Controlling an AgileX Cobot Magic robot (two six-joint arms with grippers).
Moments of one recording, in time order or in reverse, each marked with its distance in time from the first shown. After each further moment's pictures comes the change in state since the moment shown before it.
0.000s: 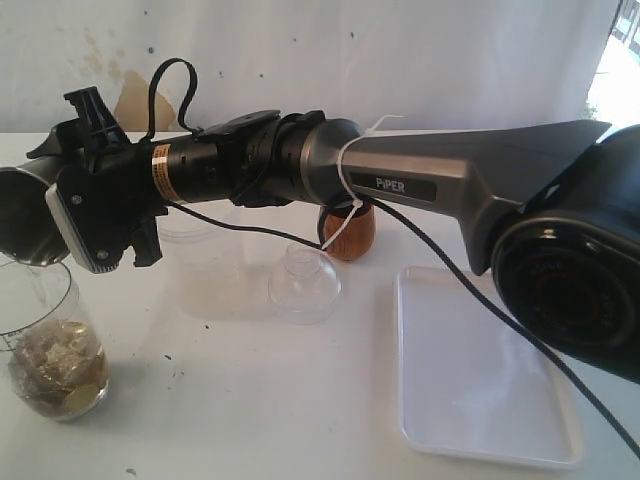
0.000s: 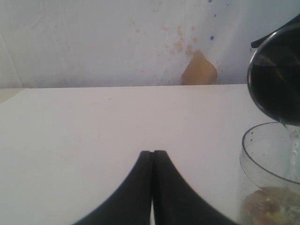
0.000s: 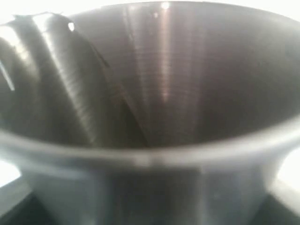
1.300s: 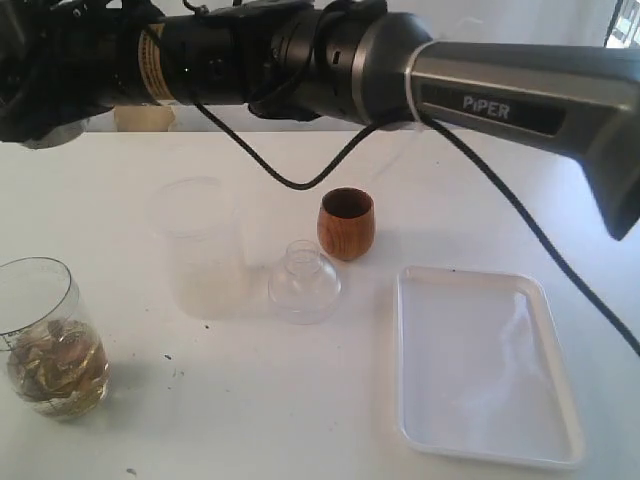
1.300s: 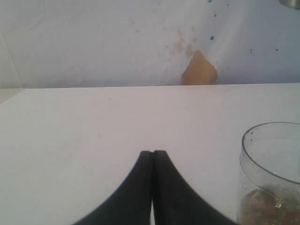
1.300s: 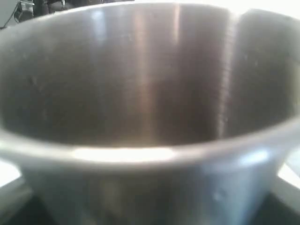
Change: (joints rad) left arm 0.000 0.000 0.000 0.000 0.000 0.000; right arm -0.004 -0.204 0.001 0.012 -0.029 1.341
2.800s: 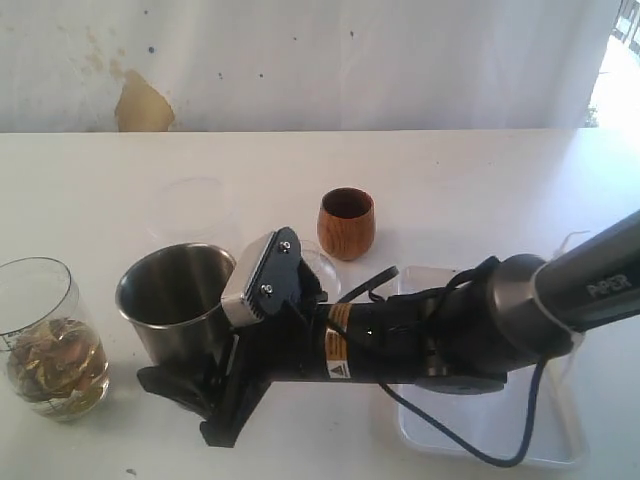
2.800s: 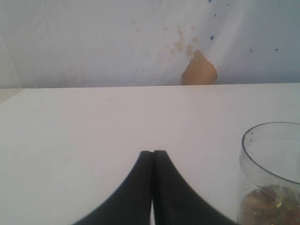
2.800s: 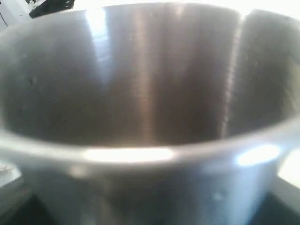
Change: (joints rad) left arm 0.000 0.000 0.000 0.000 0.000 0.000; right arm -0.055 -0.113 1.027 0.686 -0.449 -0.909
